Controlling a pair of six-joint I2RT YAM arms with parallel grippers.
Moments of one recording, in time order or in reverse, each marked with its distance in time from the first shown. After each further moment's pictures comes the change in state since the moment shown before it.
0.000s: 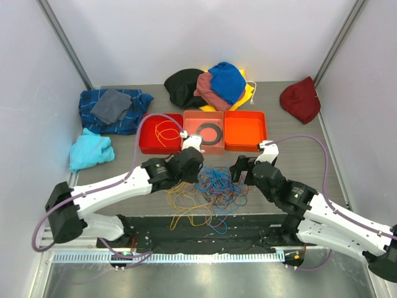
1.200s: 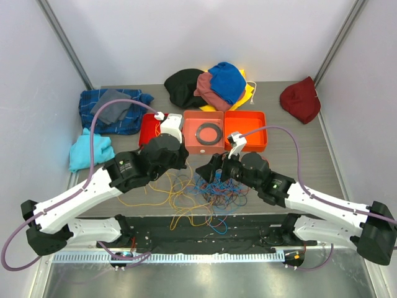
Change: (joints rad) left arm 0.000 -0.212 0.251 -0.189 -0.112 0.051; right arm 0.013 0.241 0.032 0.519 -0.485 -0.064
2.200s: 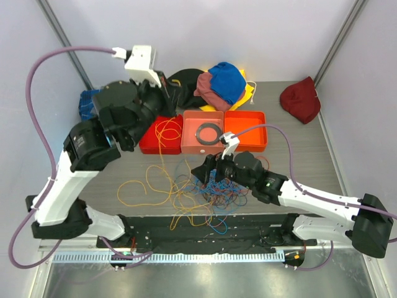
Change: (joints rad) left arm -0.001 0.228 0.806 -0.073 -0.130 0.274; right arm 0.033 0.101 0.031 0.040 0.008 -0.038
